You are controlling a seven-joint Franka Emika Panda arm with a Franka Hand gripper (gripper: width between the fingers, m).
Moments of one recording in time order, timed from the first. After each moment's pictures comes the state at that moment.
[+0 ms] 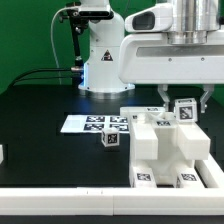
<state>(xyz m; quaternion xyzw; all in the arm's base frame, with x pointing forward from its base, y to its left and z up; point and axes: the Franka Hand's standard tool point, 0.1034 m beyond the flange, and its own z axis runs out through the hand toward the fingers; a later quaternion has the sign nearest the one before) 0.589 0.095 0.116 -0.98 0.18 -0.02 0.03</state>
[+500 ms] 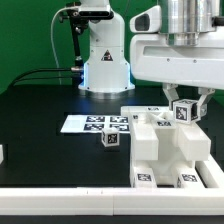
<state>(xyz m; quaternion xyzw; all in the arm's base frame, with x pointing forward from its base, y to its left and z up) 0.592 0.099 0.114 -0.87 0.49 -0.01 0.04</state>
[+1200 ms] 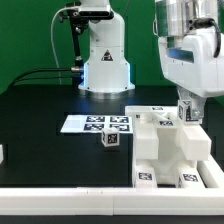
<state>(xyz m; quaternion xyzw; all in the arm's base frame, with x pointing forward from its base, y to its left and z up) 0.595 0.104 0.112 -0.73 0.68 0.00 0.07</state>
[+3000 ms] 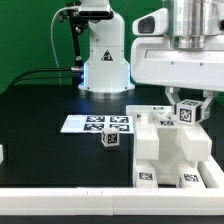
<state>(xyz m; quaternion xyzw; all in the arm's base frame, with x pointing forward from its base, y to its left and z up) 0.594 0.103 0.110 -0.88 0.47 -0.03 0.04</state>
